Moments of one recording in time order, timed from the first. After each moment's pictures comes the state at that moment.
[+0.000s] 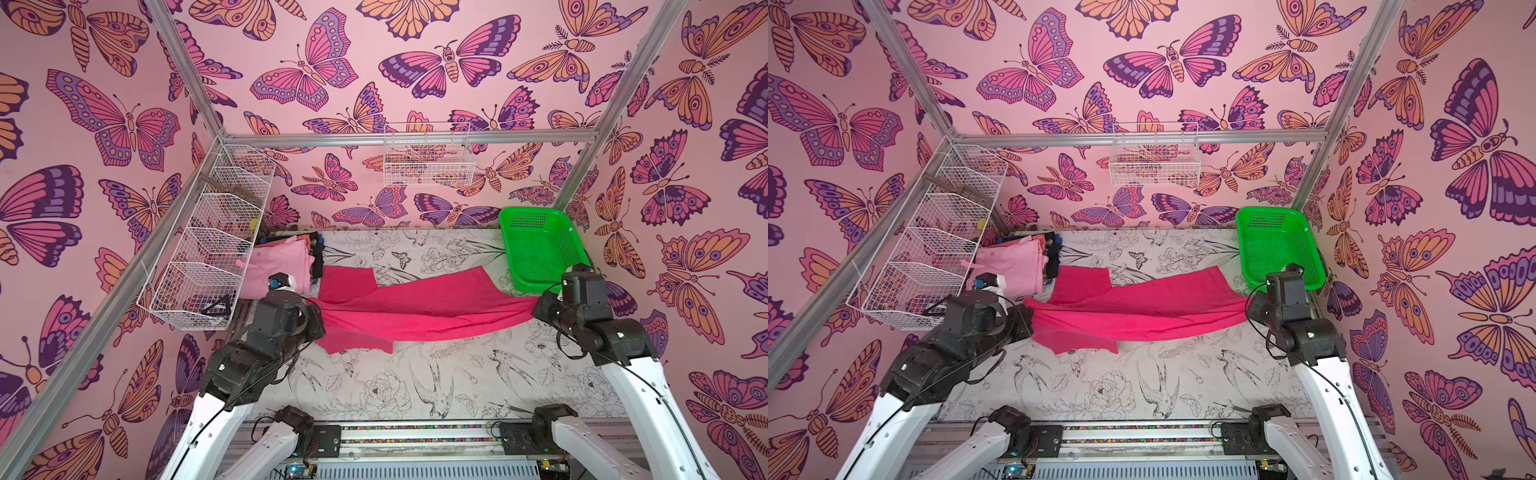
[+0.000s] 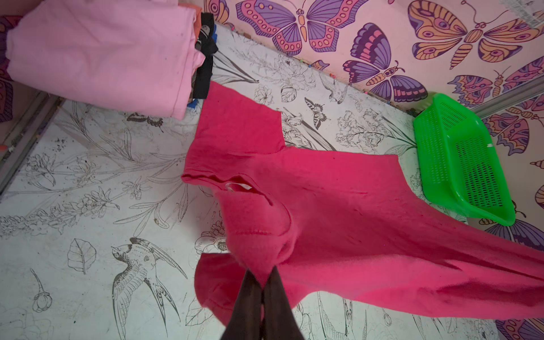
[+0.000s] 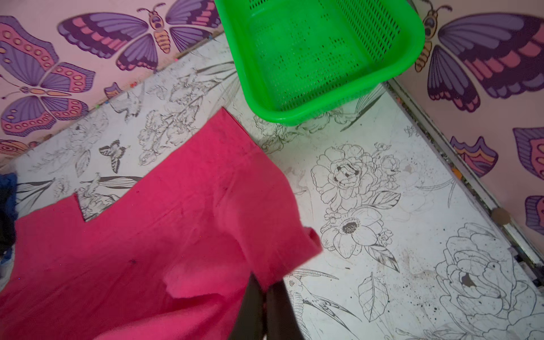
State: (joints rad) left arm -0.41 0.75 1.17 -1.08 -0.19 -0.60; right arm 0.20 0.85 1.09 -0.99 0.18 0.52
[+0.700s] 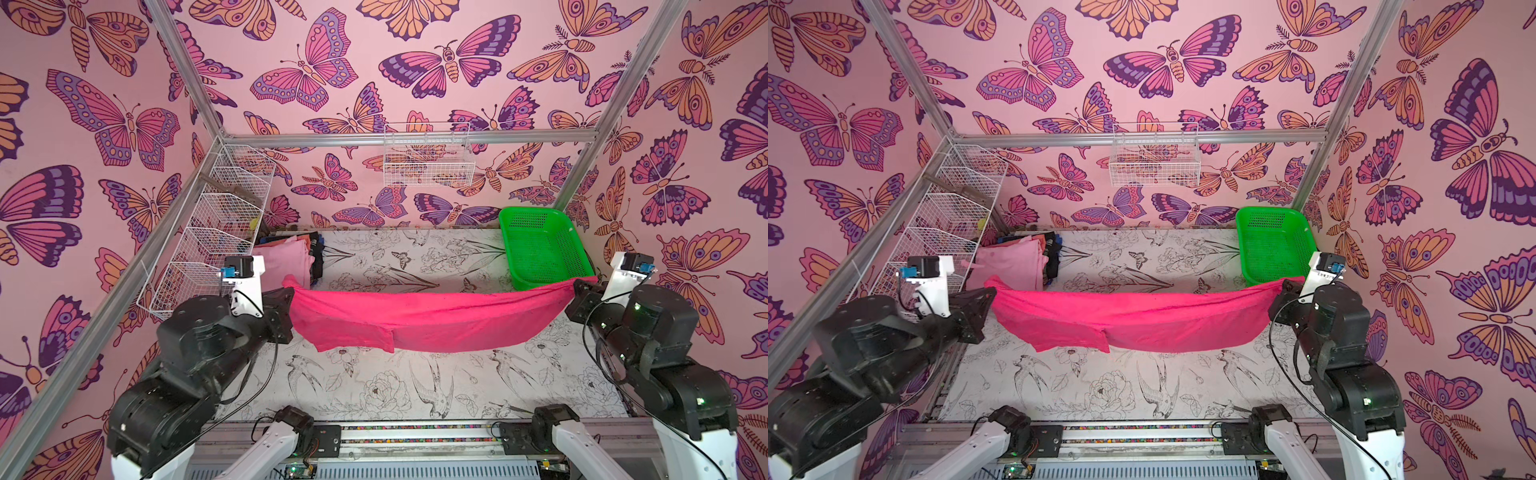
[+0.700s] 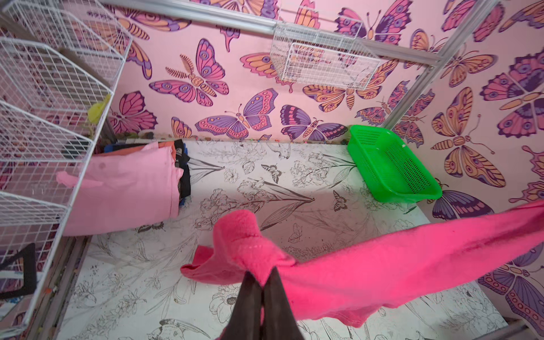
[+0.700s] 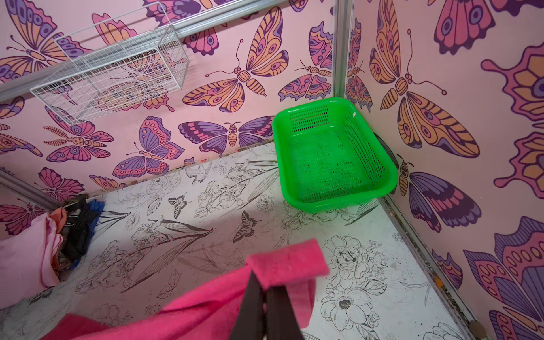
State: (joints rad) left arm -0.41 0.77 1.65 -1.19 -0.10 -0.24; right arm 0.20 0.70 1.34 -0.99 0.17 0.31
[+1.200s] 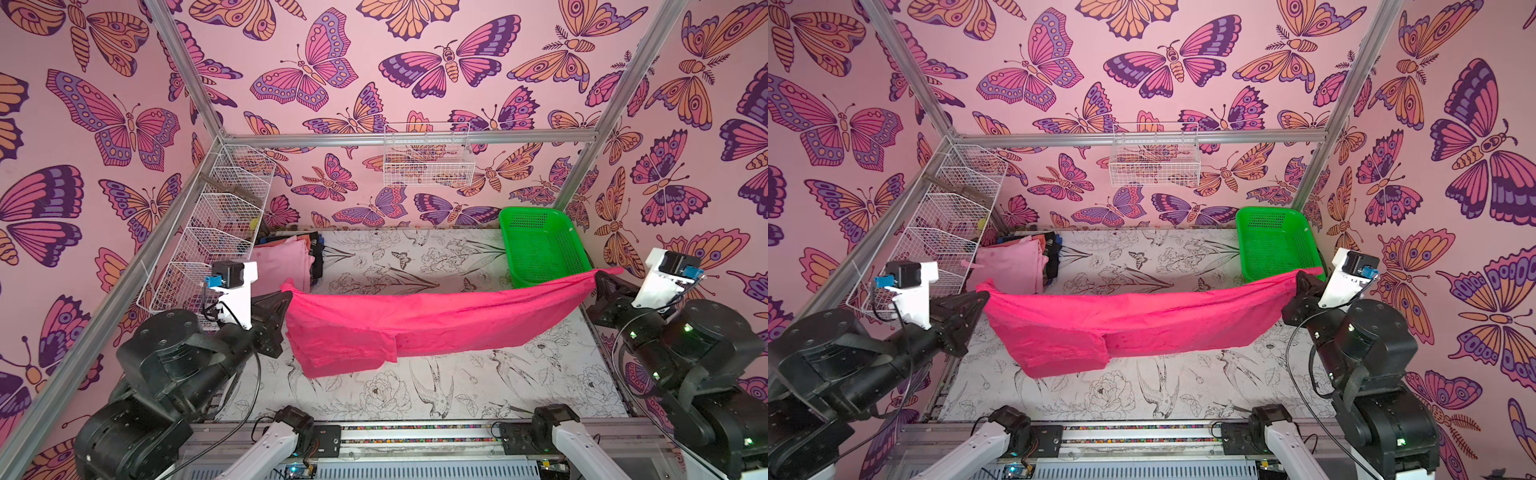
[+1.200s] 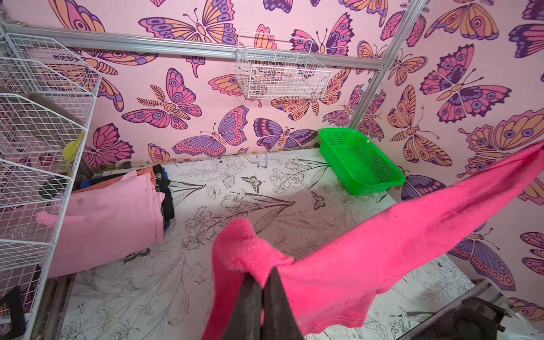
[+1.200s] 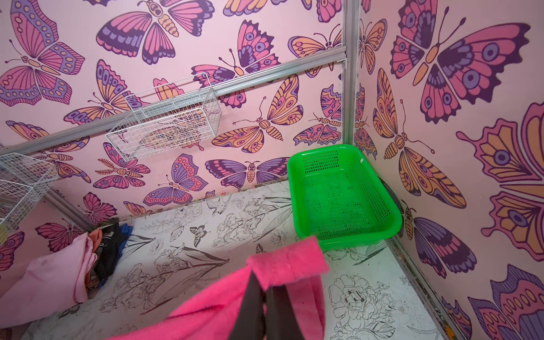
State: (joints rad) left arm -0.42 0.75 1.72 -1.22 0.01 -0.17; right arm 0.20 0.69 1.51 -0.99 0.14 0.26
